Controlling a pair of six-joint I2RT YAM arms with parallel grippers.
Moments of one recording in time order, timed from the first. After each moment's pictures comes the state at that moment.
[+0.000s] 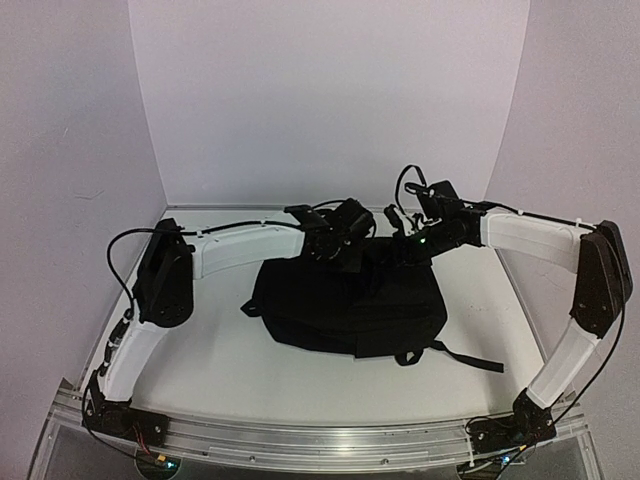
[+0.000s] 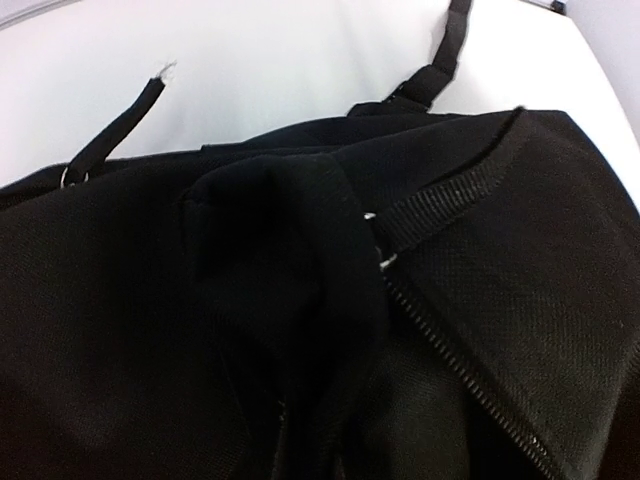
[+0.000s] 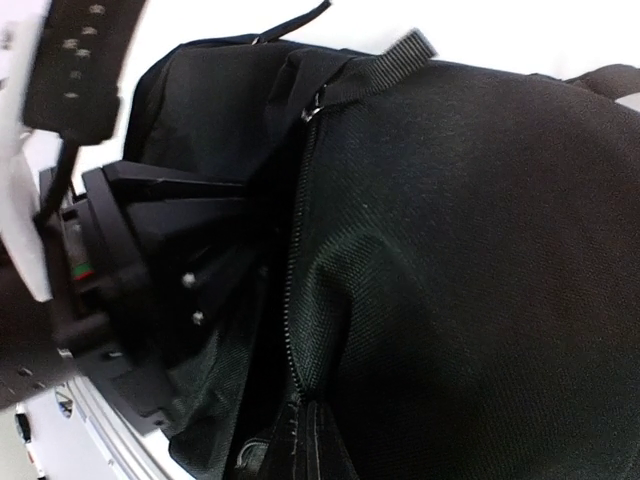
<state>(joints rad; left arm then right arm) -1.00 2.37 2.18 -0.76 -0.34 -0.72 0.51 1.69 1.28 -0.50 -0.41 0.28</state>
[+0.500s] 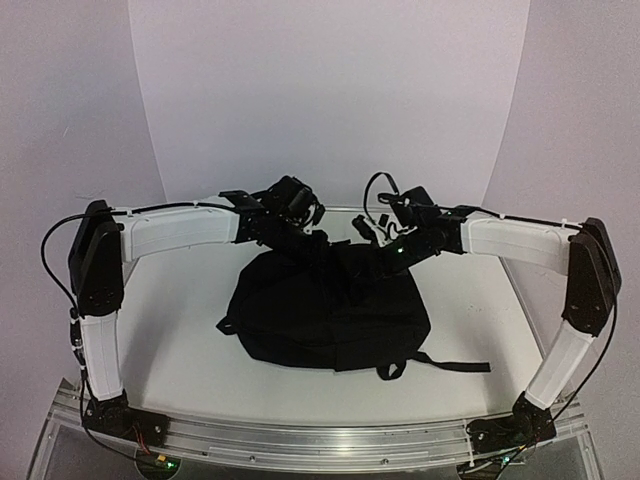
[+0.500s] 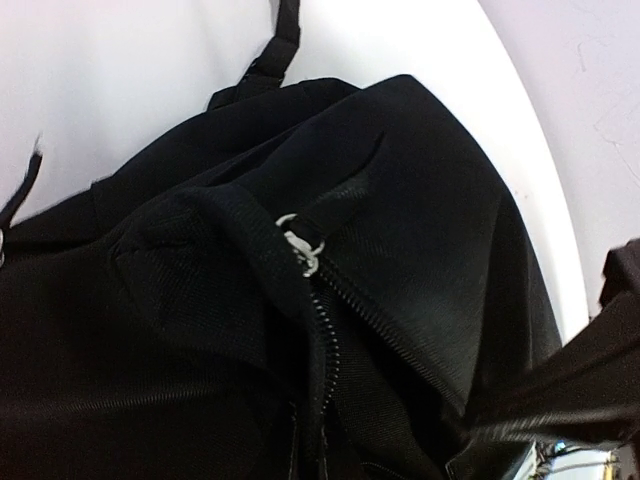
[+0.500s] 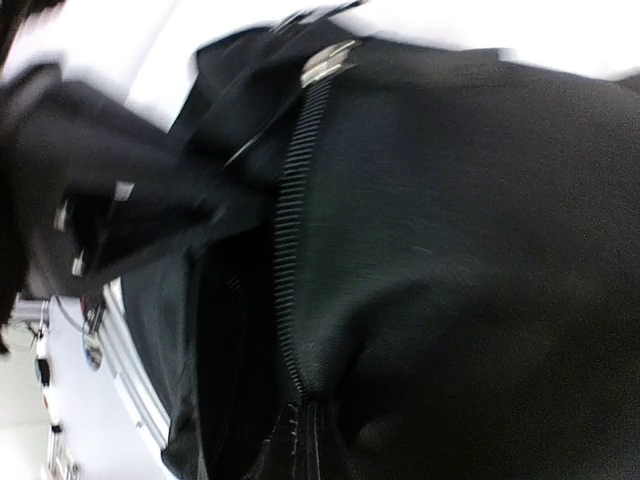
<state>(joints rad) -0.87 1.97 1.68 -0.54 0.10 -0.59 0.64 1.73 1.32 -0.50 -0.51 0.28</state>
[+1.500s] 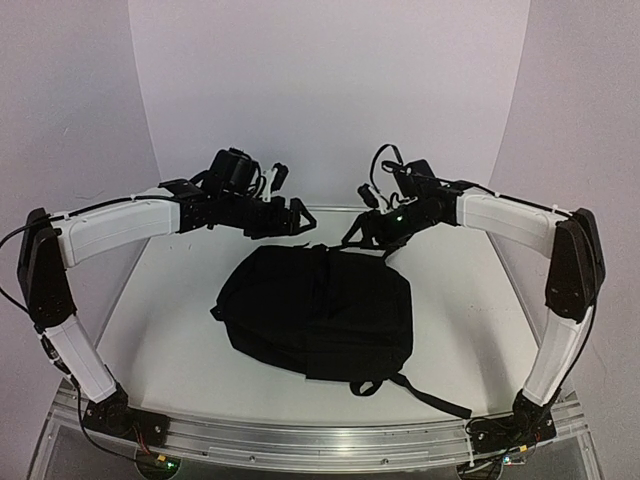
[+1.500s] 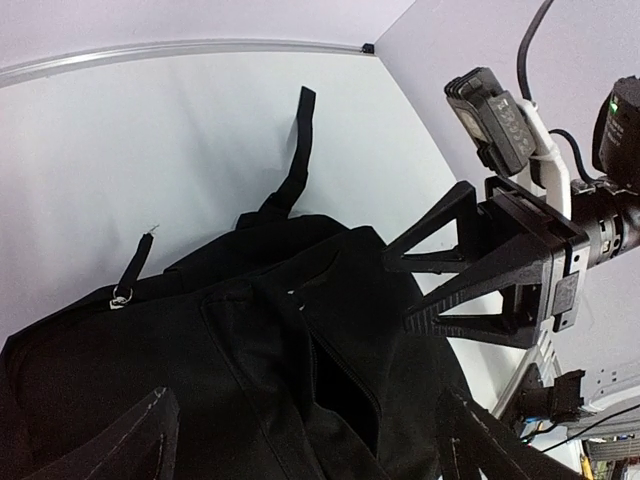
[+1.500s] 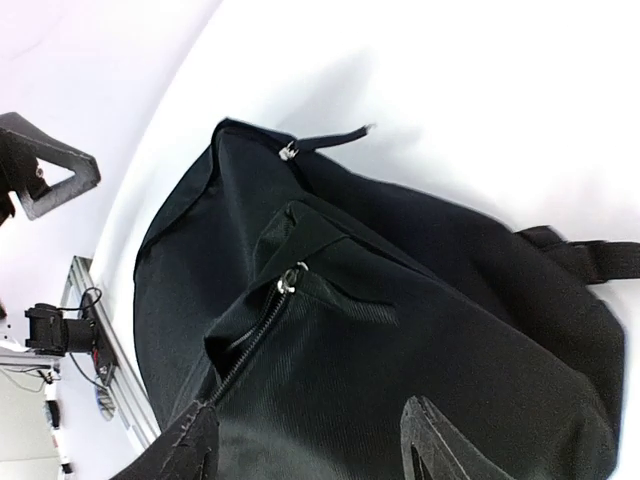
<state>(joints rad) -0.72 1.68 1.45 -0.34 0.25 -0.50 0.56 1.87 1.57 -0.55 -0.51 0.29</state>
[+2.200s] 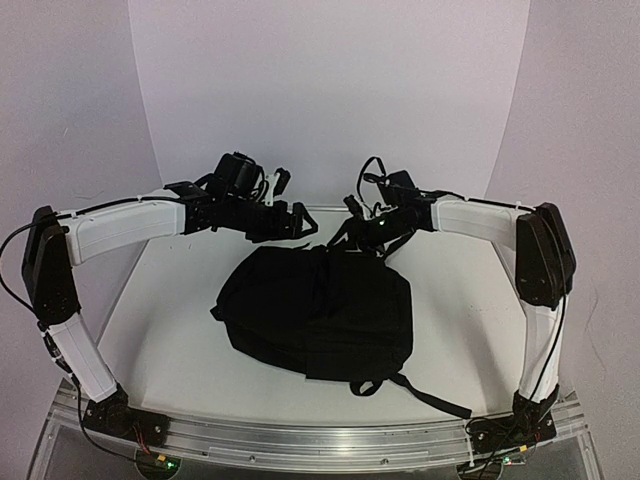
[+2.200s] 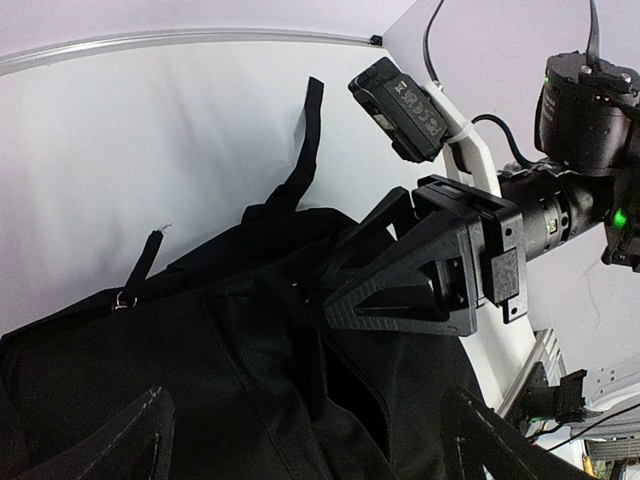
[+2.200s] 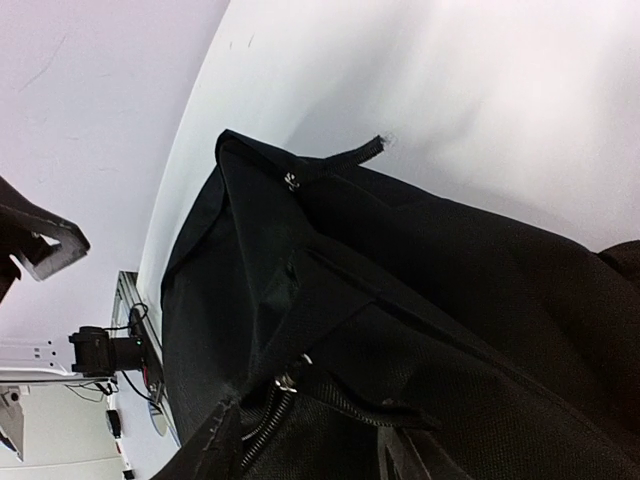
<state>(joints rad) -0.72 1.71 1.45 -0.34 0.25 -0.50 0.56 2.05 1.65 -0.44 -0.66 0.44</state>
